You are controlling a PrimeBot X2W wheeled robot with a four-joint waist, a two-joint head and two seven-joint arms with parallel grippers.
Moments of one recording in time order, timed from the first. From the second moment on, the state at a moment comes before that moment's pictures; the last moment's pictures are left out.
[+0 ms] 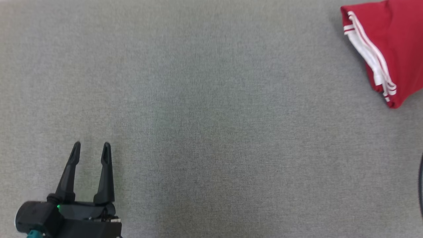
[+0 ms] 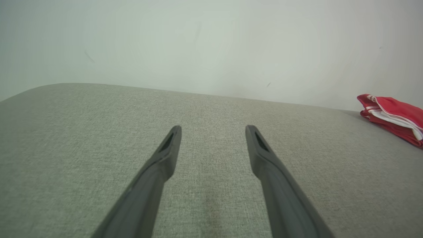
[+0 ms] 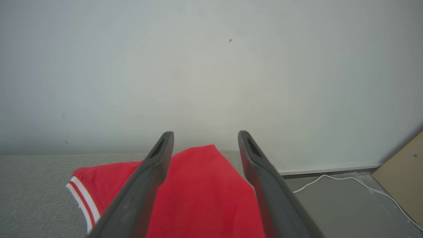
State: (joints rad) left arm -0.17 0.05 0.05 -0.11 -0.15 -0.10 -0.26; right arm -1.18 -0.80 0.72 0.91 0.79 0.13 -0.16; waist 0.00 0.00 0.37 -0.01
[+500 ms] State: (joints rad) left arm -0.10 0.05 0.05 -0.08 -0.19 -0.06 -0.26; right arm -0.92 -0.66 0.52 0.65 0.75 0.13 -0.26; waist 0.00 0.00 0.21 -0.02
